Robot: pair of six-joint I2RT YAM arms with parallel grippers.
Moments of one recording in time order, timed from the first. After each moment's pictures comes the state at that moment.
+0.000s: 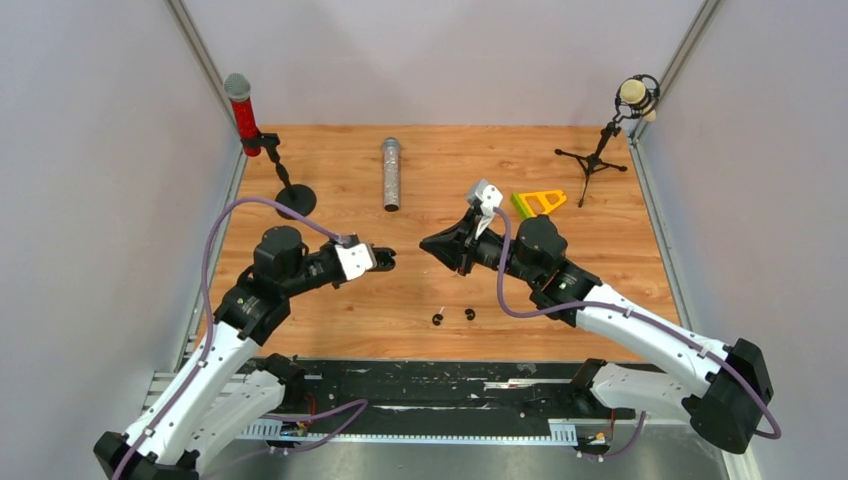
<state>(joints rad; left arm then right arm) -0.48 0.70 0.73 -0.33 0.47 0.66 0.84 1.06 0.79 0.29 -0.31 0.23</state>
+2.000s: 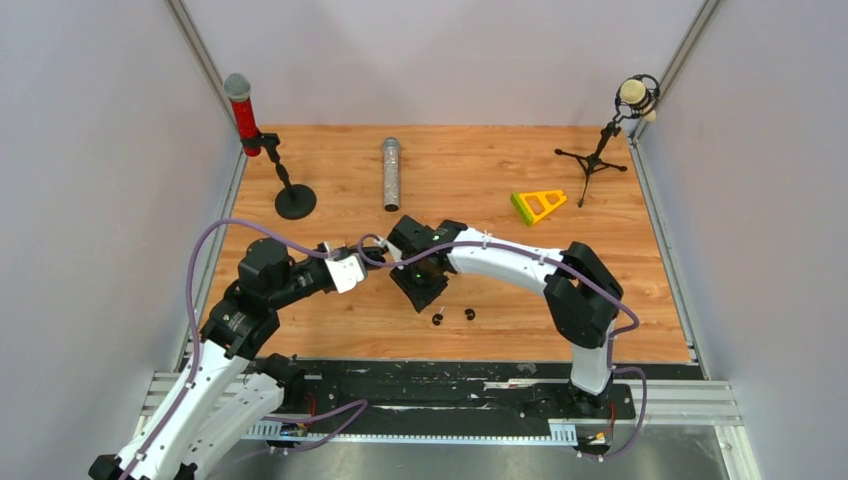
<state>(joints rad) -0.48 0.60 0.73 -0.40 0.44 0.74 0.95 1.87 1.41 -0.79 -0.18 0.15</state>
